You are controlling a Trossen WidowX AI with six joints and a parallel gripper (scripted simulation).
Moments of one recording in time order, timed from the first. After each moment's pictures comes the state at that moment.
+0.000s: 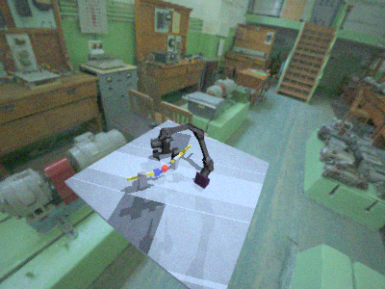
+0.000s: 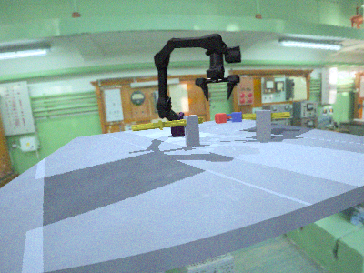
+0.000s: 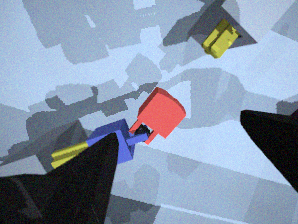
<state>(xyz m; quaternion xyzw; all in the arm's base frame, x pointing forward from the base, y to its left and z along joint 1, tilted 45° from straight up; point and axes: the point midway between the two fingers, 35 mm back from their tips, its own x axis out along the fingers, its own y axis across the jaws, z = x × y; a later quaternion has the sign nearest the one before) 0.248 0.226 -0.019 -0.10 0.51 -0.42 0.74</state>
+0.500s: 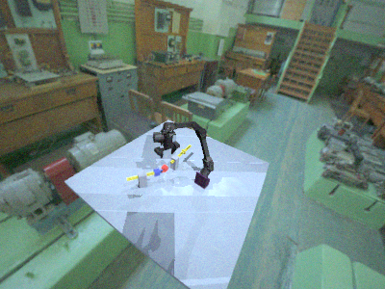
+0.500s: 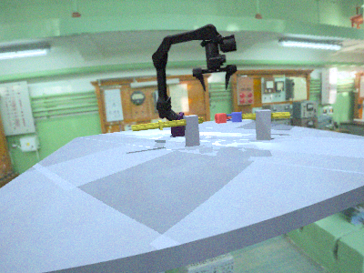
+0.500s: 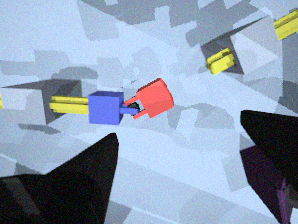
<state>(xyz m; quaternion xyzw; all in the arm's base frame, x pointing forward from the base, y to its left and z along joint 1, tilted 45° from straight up) 0.239 0.251 0.015 -0.22 0.59 -0.29 0.72</state>
